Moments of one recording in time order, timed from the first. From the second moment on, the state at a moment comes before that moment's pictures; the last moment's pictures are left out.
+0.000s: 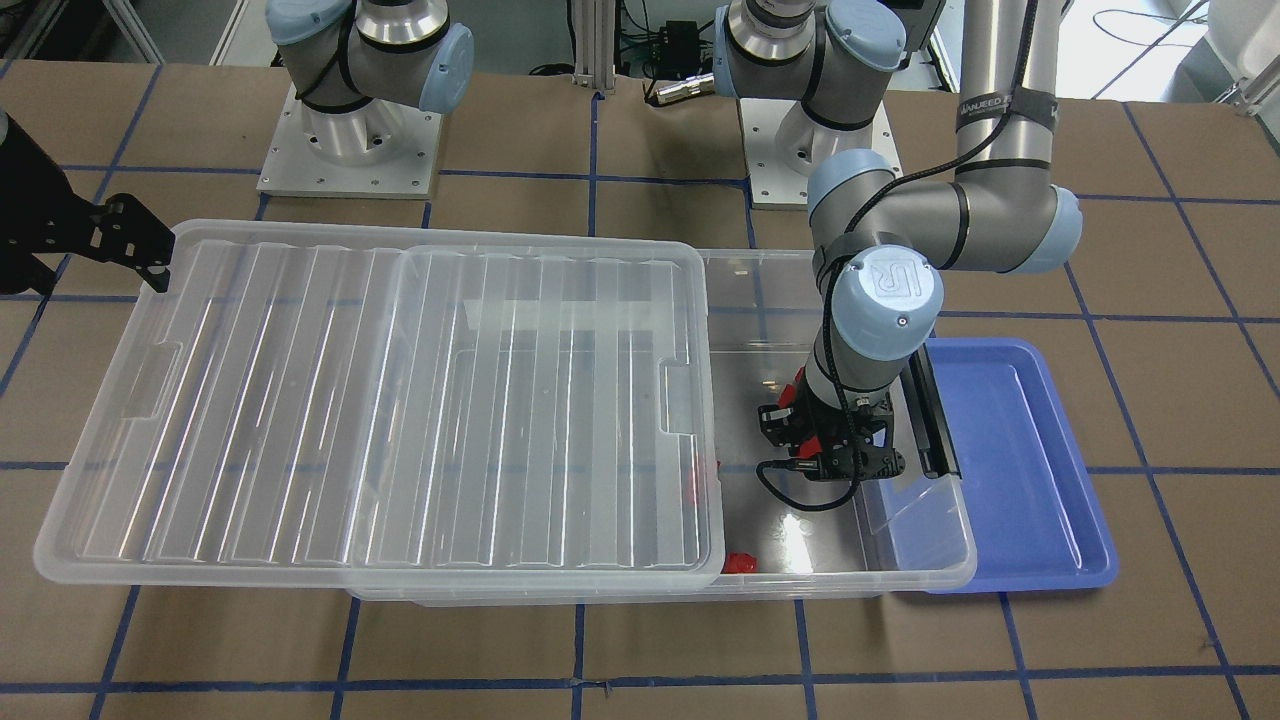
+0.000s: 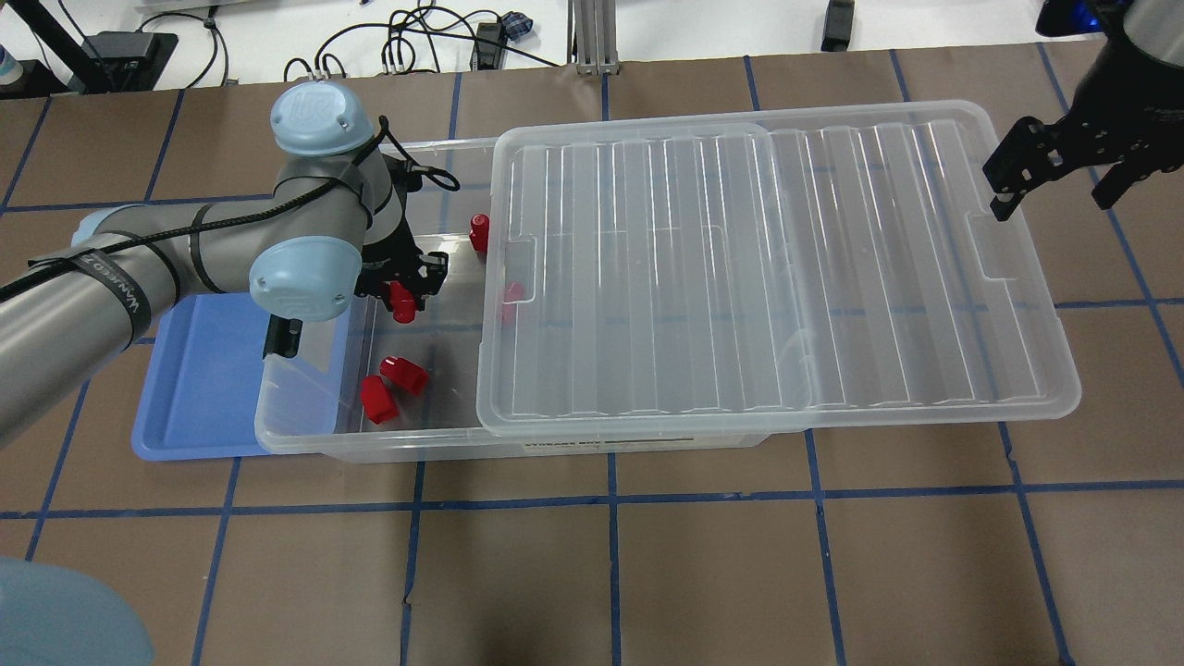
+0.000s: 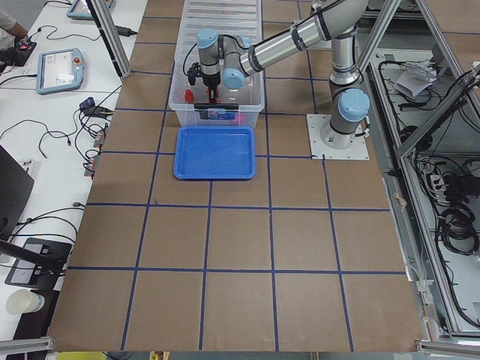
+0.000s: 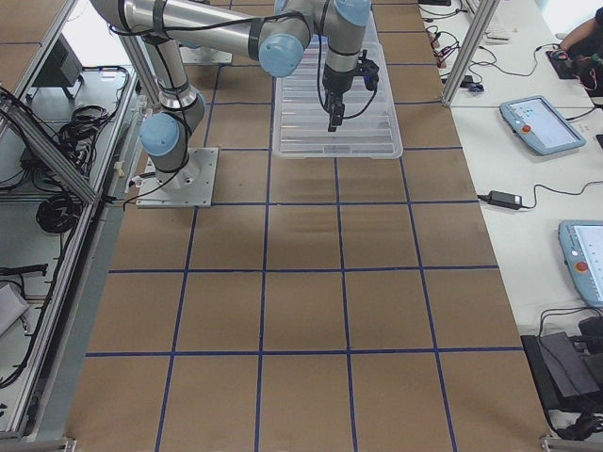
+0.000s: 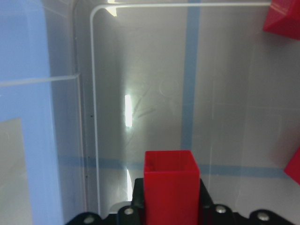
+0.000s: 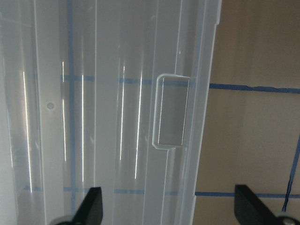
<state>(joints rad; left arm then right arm) -1.59 -1.90 -1.81 -1.05 1.65 -0.06 1.28 -1.53 1.58 -1.56 -1.63 -0.36</state>
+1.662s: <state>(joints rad) -1.16 -1.84 -1.72 -1.26 1.55 0.57 1.18 -1.51 1.58 -1.60 -1.64 -0.38</state>
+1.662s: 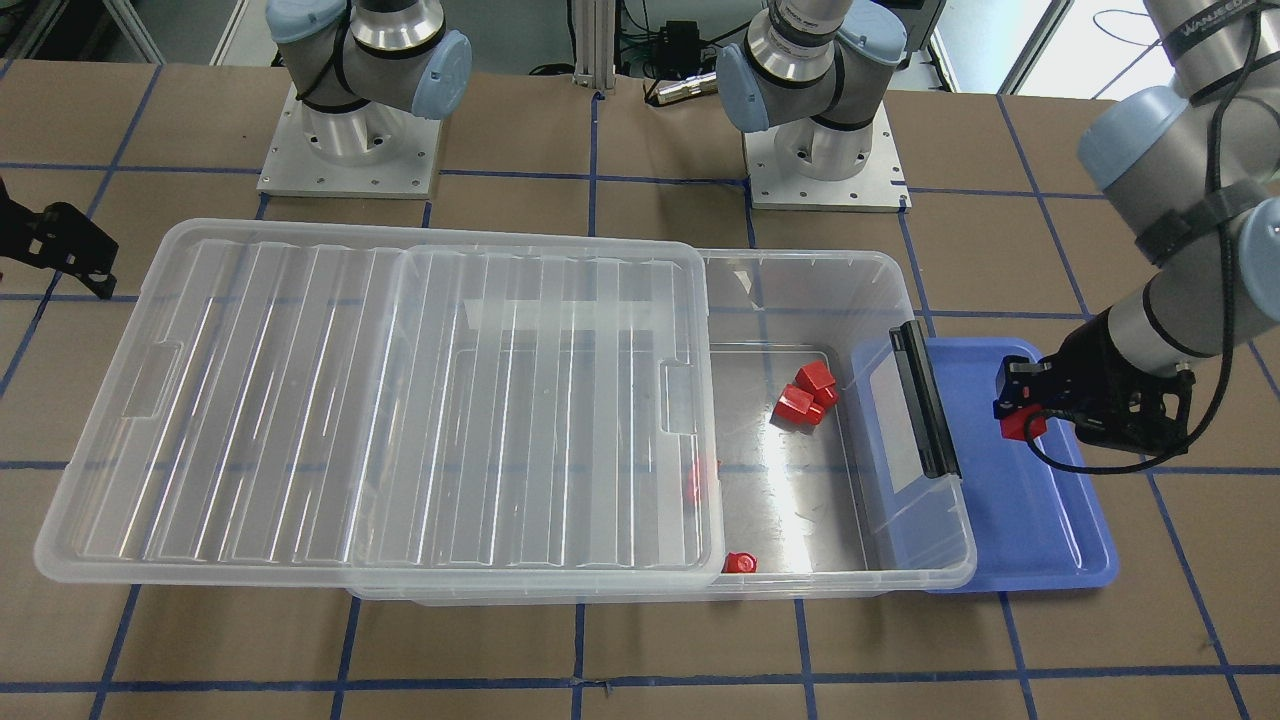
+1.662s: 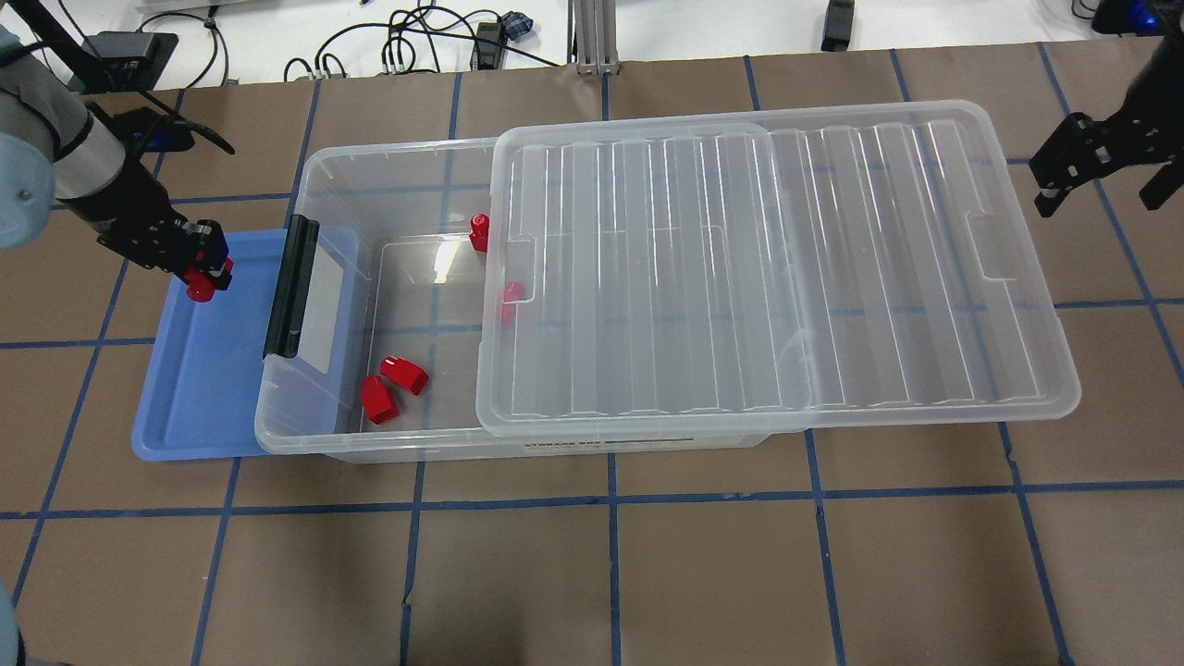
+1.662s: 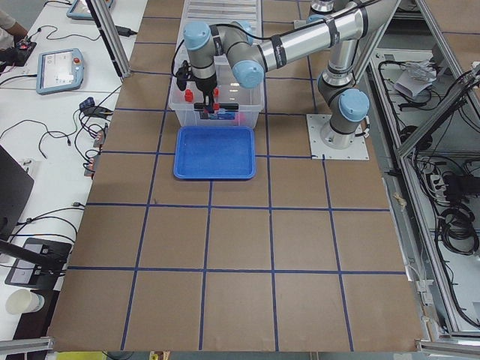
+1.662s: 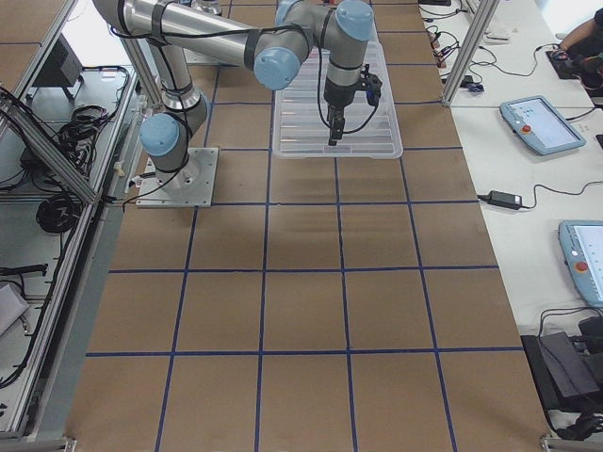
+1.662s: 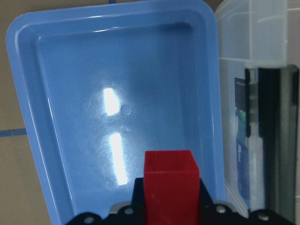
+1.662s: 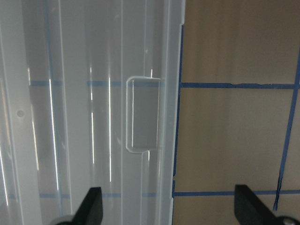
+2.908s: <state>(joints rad) -1.18 -1.86 -1.67 -1.32 1.60 0.56 1.08 -1.35 1.63 -1.77 -1.63 -0.44</state>
